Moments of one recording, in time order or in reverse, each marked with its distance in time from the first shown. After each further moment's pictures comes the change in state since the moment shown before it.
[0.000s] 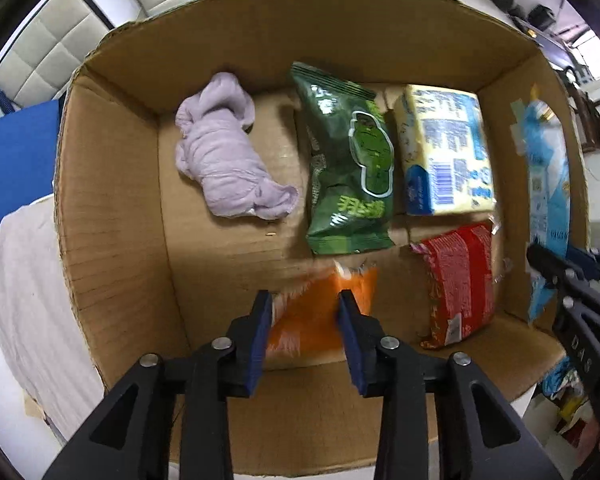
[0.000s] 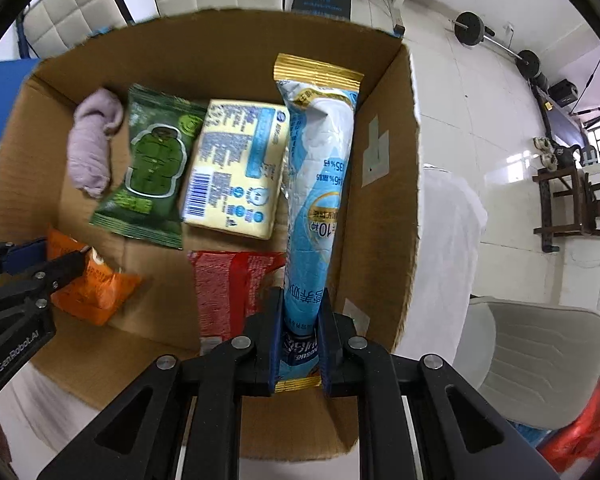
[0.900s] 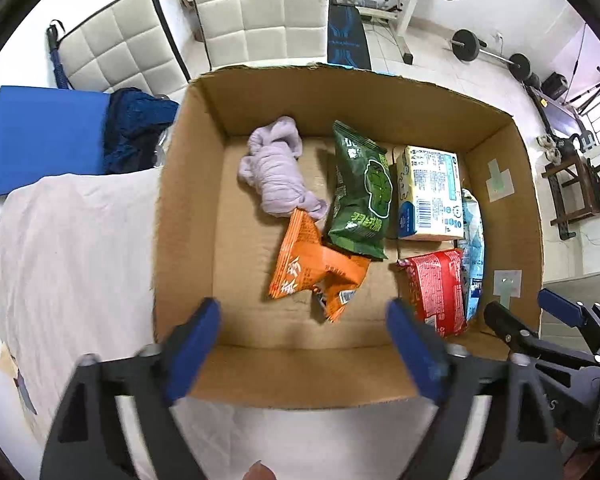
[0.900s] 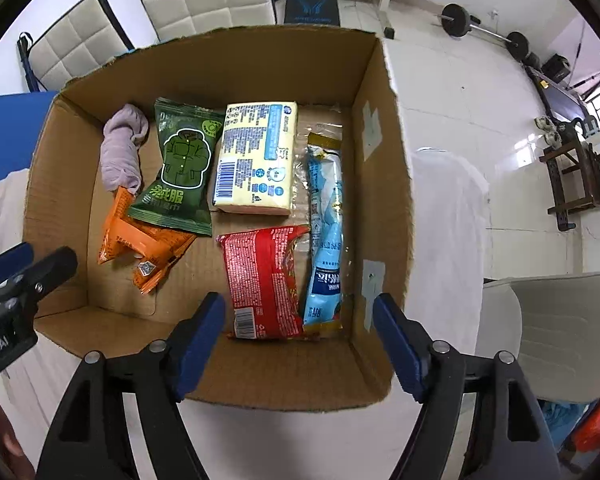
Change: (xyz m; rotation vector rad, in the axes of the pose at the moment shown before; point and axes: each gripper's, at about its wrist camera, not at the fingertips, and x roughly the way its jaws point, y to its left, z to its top) left arm -0.074 0.018 -0.060 -0.155 -0.220 -0.005; right arm -0.036 -0.001 -0.046 0.114 -0.111 0.100
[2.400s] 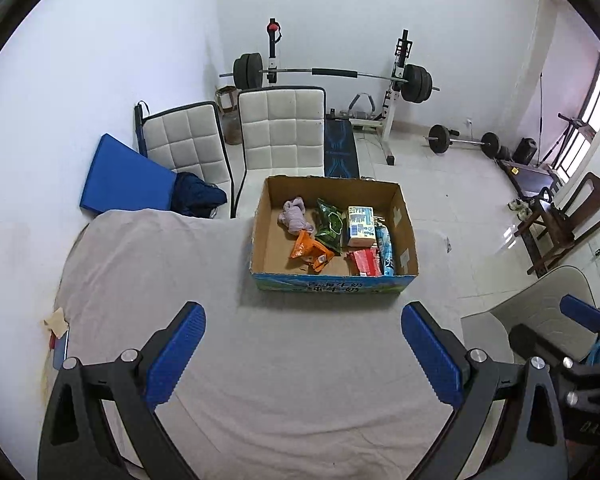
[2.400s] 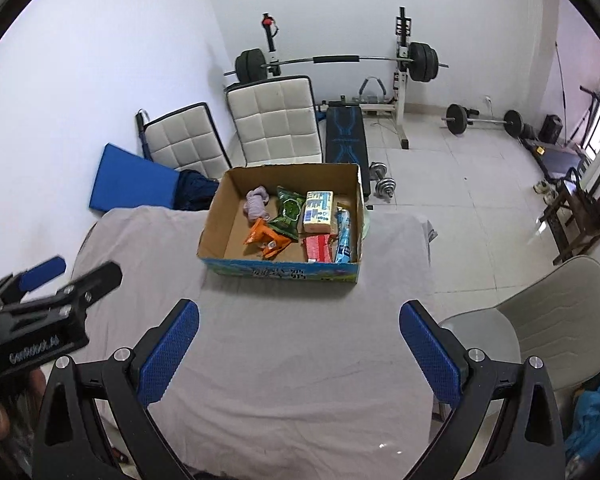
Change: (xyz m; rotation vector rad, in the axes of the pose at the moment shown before) left arm -0.290 -0.018 -0.214 -0.025 -0.421 0.028; right arm -0.335 -0.019 -0.273 -0.038 -0.452 0.157
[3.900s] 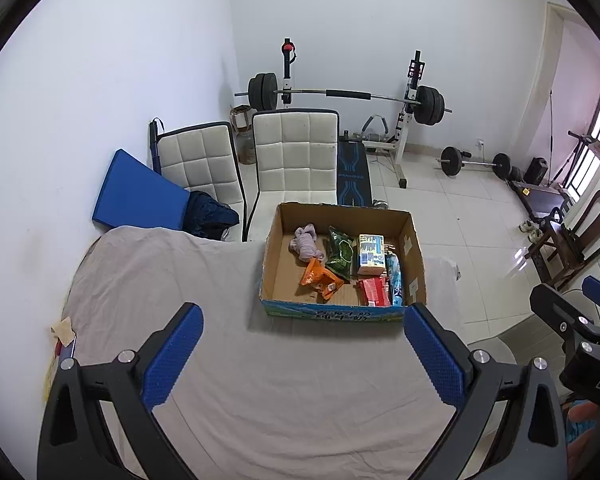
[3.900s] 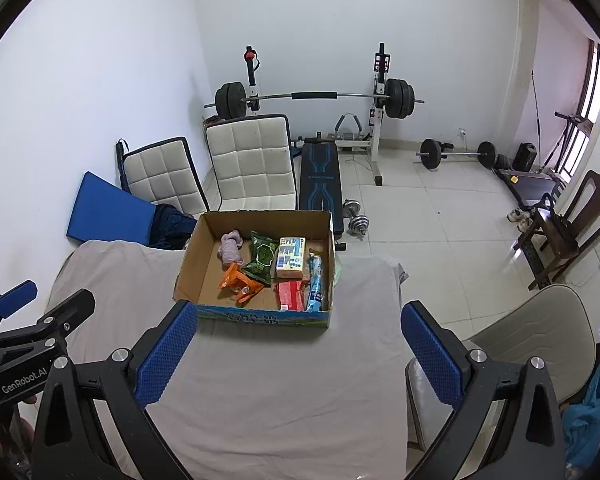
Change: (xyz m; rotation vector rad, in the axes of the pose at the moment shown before) left arm 0.001 -0.003 0.021 -0.016 -0.068 0.040; right arm -0.009 -0.011 0.043 0.000 -0.133 -0.099
